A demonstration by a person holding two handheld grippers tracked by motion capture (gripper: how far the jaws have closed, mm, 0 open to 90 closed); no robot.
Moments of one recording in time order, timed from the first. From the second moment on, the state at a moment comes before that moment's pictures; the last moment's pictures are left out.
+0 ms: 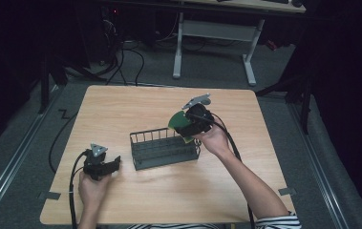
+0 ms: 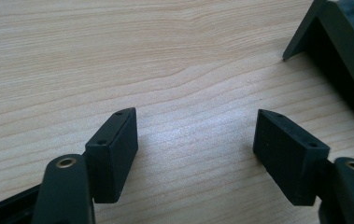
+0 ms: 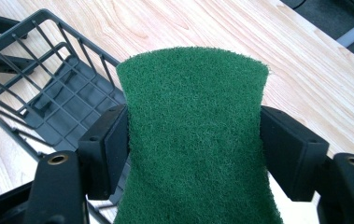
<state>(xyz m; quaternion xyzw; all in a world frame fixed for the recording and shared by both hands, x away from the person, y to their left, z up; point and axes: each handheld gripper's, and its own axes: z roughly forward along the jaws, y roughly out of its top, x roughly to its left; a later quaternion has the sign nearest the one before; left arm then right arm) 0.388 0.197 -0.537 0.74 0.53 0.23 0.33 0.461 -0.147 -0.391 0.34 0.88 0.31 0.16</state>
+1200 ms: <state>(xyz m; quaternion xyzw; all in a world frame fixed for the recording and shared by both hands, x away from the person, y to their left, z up) 0.388 0.197 -0.537 0.74 0.53 0.23 0.33 0.456 -0.120 -0.416 0.34 0.88 0.29 0.17</state>
